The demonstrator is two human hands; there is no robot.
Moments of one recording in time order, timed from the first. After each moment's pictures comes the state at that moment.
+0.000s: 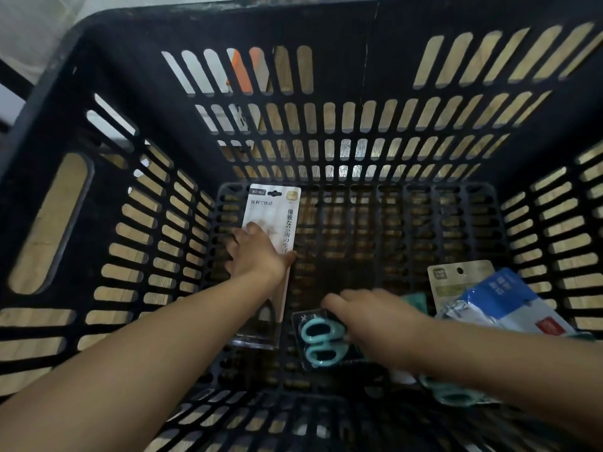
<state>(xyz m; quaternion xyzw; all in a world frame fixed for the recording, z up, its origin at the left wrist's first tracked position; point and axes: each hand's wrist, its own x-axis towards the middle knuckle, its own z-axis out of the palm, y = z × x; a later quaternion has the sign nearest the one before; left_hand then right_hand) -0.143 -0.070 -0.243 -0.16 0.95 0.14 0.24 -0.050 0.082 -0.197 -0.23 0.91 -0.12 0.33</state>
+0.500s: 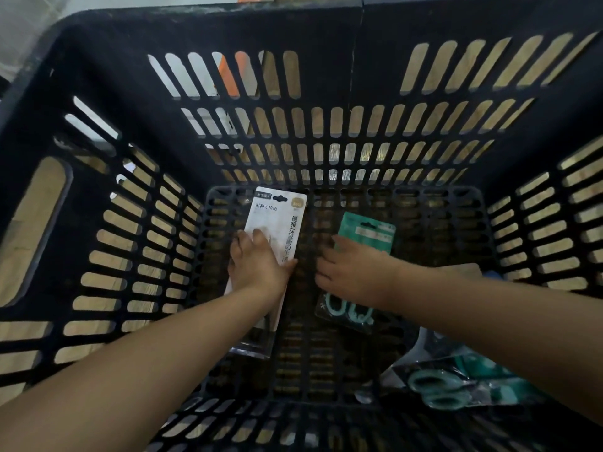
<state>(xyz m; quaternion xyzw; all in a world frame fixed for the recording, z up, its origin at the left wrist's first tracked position) -0.130 -0.062 -0.251 -0.08 0.97 0.13 0.21 -0.106 0.098 -0.222 -0.46 0.85 0.19 0.16</state>
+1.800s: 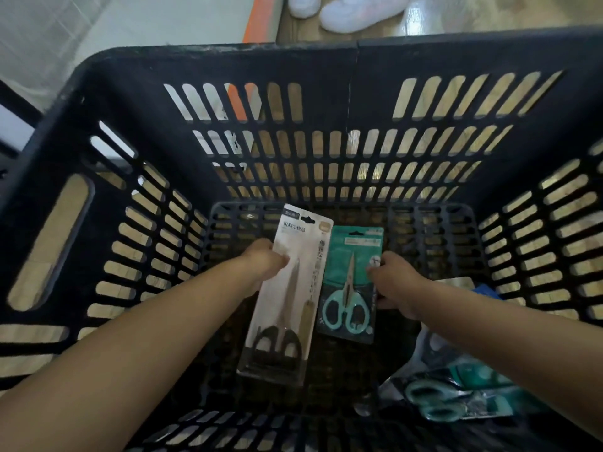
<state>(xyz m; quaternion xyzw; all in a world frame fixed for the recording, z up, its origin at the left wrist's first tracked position) -0.160 -0.056 -0.209 -0.20 0.83 0.37 0.36 -0.100 0.119 -0.230 0.39 0.70 -0.54 0.28</state>
